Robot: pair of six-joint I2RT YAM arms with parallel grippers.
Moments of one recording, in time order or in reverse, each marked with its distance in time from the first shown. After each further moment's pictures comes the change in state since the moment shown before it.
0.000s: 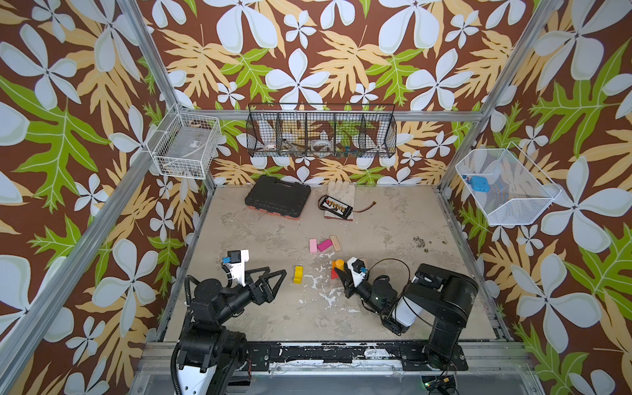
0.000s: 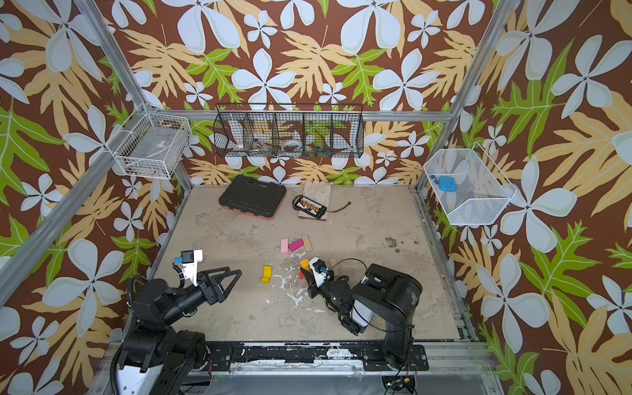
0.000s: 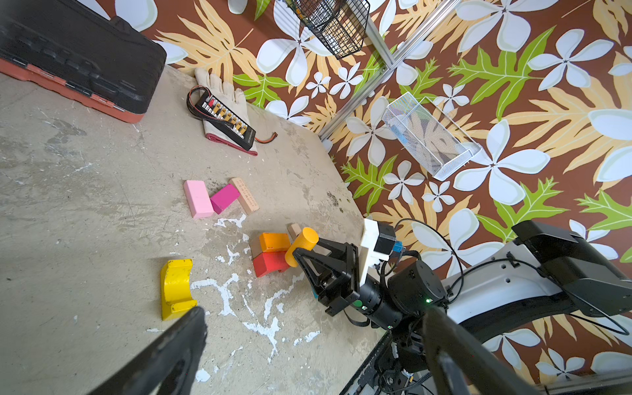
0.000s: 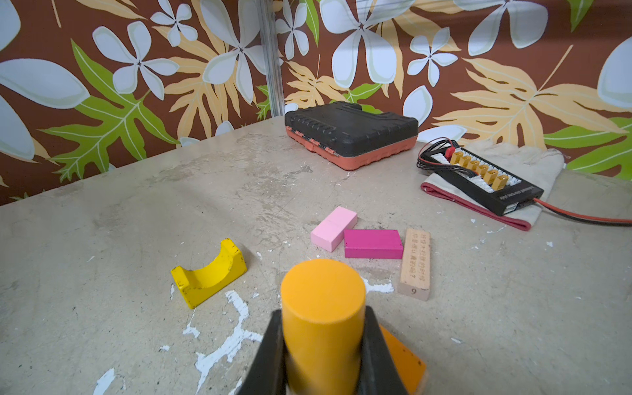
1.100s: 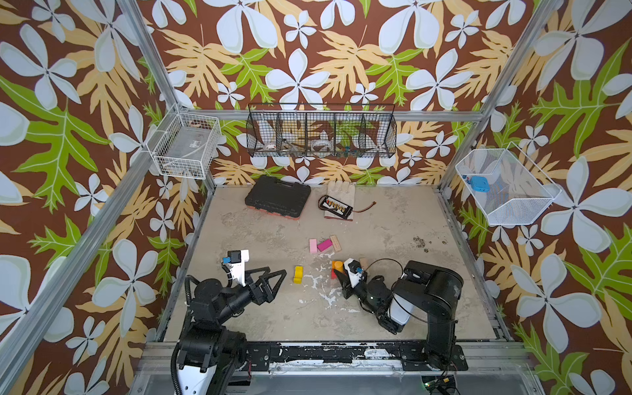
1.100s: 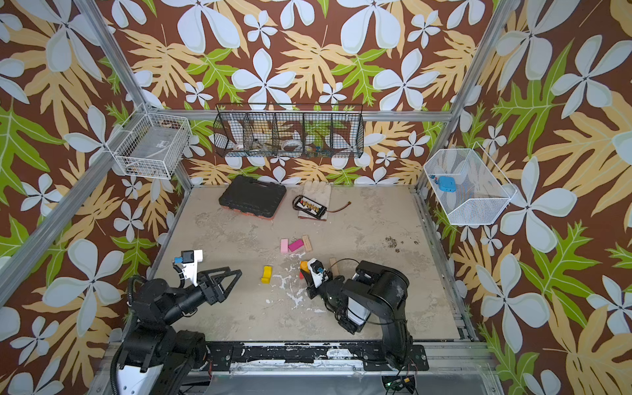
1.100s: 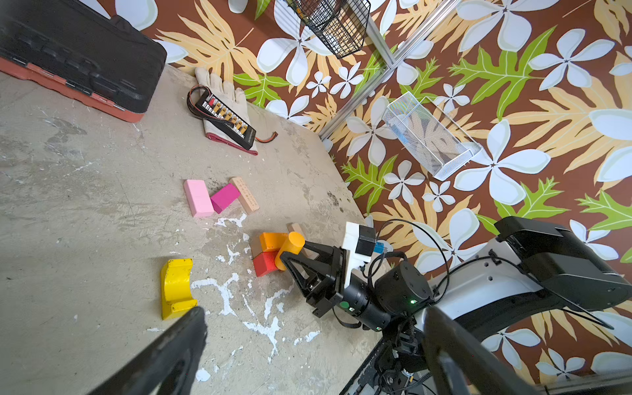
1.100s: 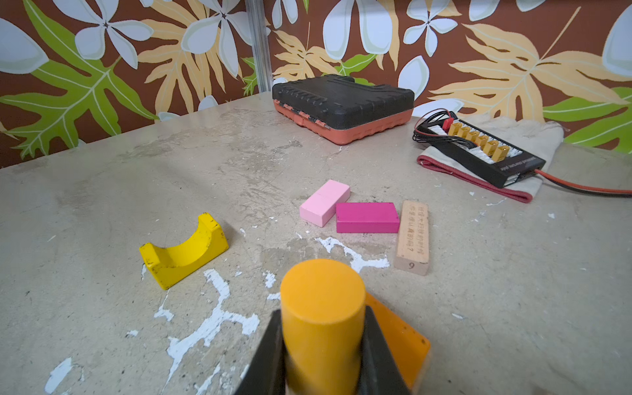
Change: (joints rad) left arm 0.000 0.001 -0.002 0.000 0.000 0.000; right arm 0.000 0.098 0.031 0.014 0.036 0.000
